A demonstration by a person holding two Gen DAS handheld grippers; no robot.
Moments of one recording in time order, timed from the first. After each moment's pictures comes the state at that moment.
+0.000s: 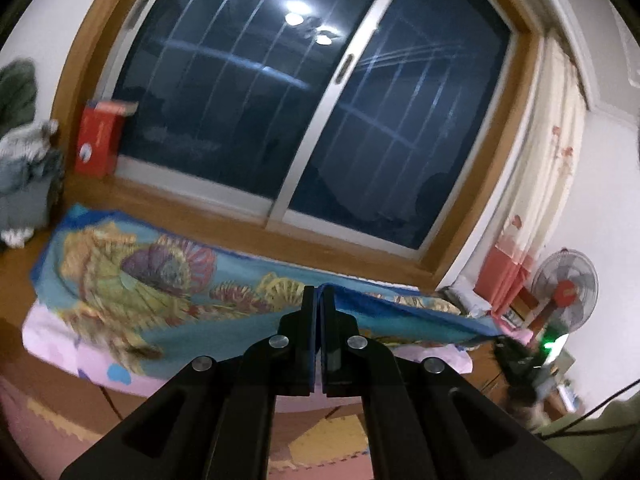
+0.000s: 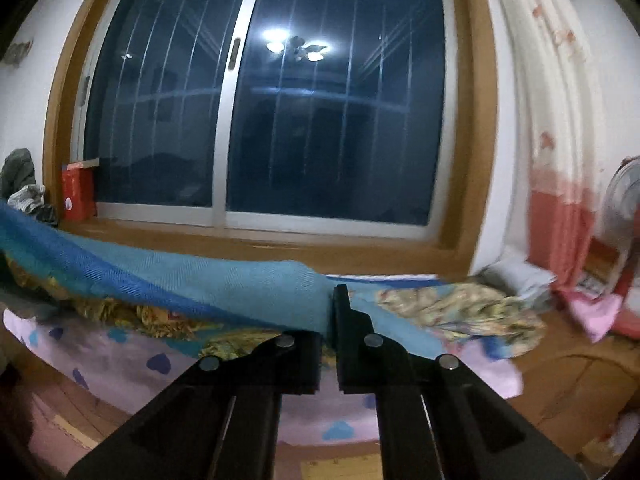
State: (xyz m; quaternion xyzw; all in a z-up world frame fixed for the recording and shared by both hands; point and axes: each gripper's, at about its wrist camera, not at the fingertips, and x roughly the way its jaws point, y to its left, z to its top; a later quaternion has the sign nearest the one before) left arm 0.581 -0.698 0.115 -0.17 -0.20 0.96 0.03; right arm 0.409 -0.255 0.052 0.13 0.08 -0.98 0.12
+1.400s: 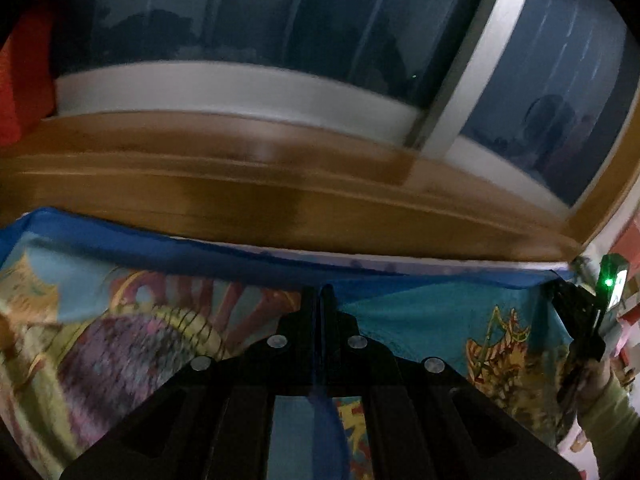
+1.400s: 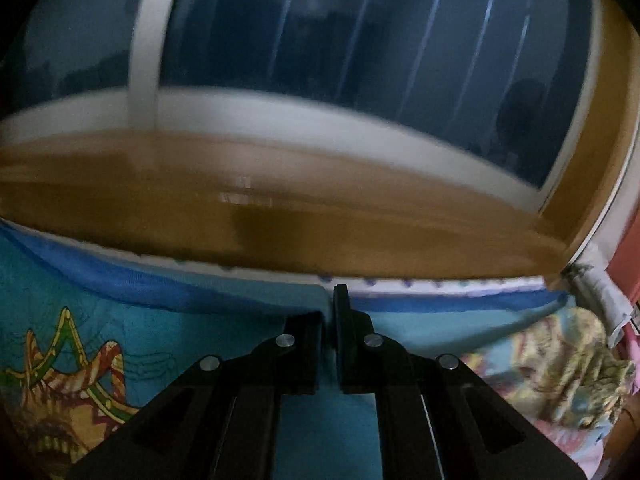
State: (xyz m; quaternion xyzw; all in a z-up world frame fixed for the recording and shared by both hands) left arm 0.147 -0.863 -0.085 -0.39 -0.18 0.90 -0.04; right arm 0.014 -0.490 -0.098 0.31 0.16 -0.93 0.08
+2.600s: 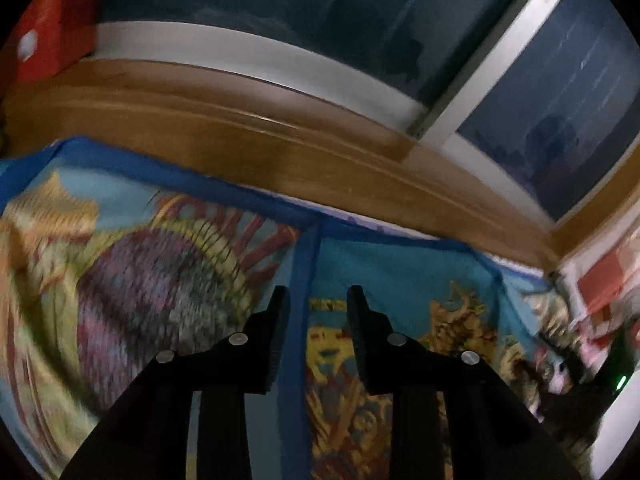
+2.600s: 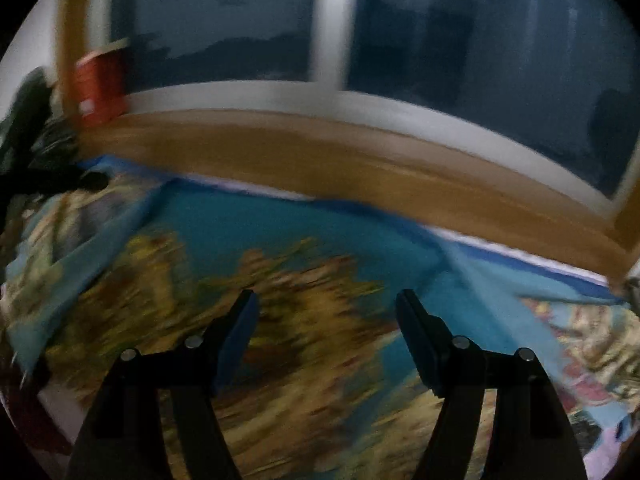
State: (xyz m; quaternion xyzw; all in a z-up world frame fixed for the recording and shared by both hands) left arm 0.232 -0.867 -0.070 -0.40 -0.27 0.87 -0.05; right arm 0.168 -0.519 -0.066 0.35 0.16 -0.88 0.29
